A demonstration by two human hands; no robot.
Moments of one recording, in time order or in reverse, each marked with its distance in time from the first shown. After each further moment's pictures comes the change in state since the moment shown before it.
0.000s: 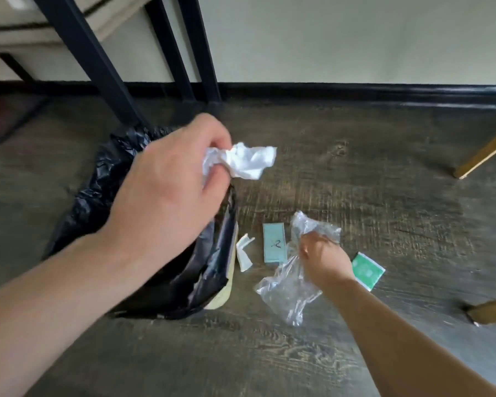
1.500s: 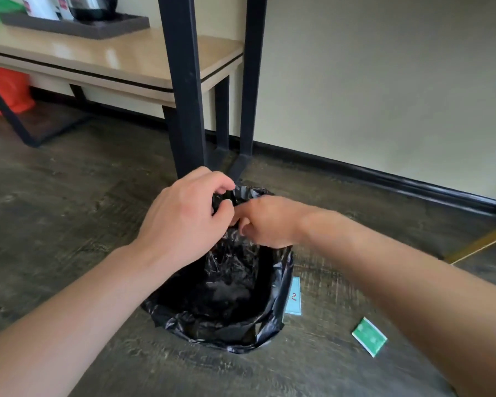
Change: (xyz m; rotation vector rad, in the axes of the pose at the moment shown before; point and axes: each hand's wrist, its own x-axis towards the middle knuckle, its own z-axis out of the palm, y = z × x) left_hand -0.002 -0.096 -0.069 -0.059 0.075 -0.184; right_hand 0.017 -0.281 -0.203 -0.375 -0.326 -0.629
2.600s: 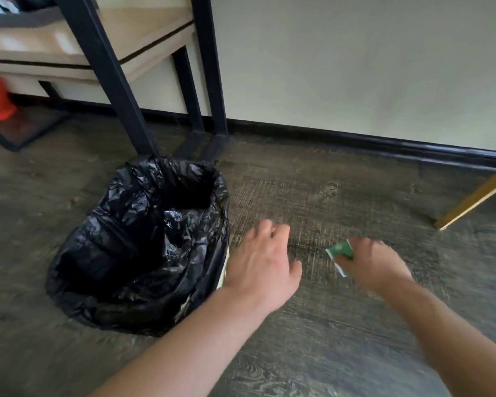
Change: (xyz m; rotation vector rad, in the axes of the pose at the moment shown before) left_hand -0.049 0.137 0.194 0.196 -0.415 0.028; right_hand -0.146 0.223 0.190 0.280 0.194 0.729
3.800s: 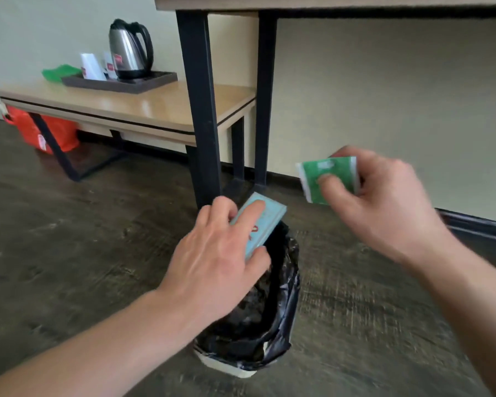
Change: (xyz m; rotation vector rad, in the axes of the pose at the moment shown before) left_hand -0.075 -0.122 -0.184 0.115 0.360 0.018; right_hand -0.117 -0.238 -0.201 0.386 0.537 -0.584
